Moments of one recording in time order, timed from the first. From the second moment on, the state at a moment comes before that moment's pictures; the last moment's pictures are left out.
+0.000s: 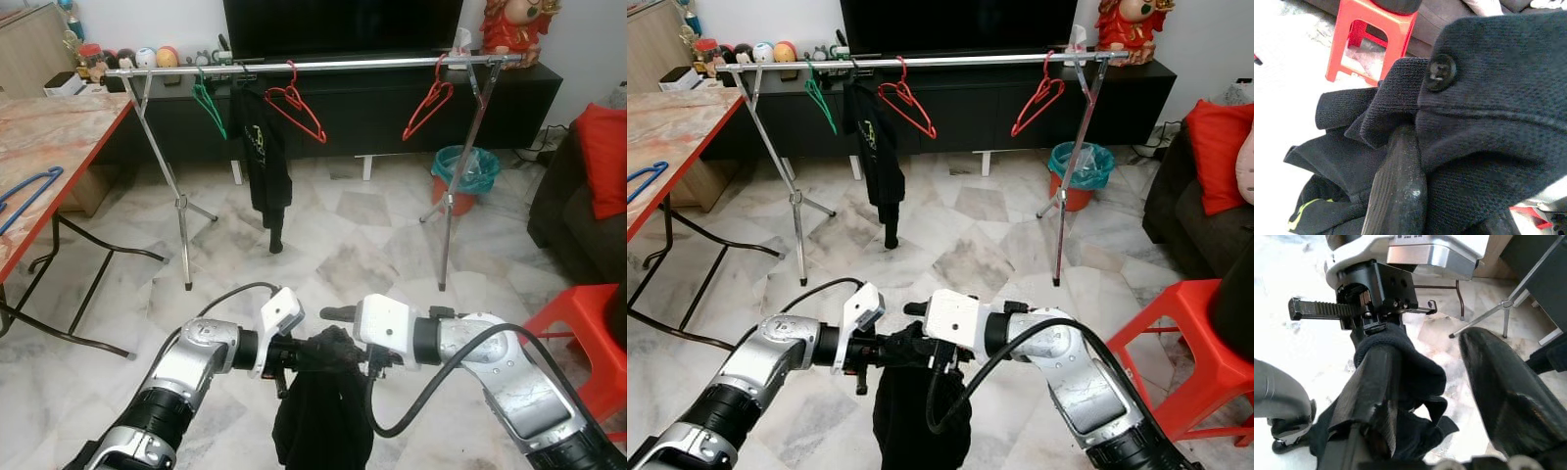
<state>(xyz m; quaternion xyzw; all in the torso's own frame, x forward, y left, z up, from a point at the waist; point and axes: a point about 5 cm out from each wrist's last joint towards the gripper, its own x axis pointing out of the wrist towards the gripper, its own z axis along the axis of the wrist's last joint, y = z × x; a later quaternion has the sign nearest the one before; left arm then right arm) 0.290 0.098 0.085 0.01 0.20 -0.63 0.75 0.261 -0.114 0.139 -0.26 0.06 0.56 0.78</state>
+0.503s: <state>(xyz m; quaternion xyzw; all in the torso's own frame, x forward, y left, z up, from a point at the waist) 0.289 0.102 0.082 0.02 0.21 -0.63 0.75 0.242 -0.154 0.119 -0.26 0.14 0.52 0.80</state>
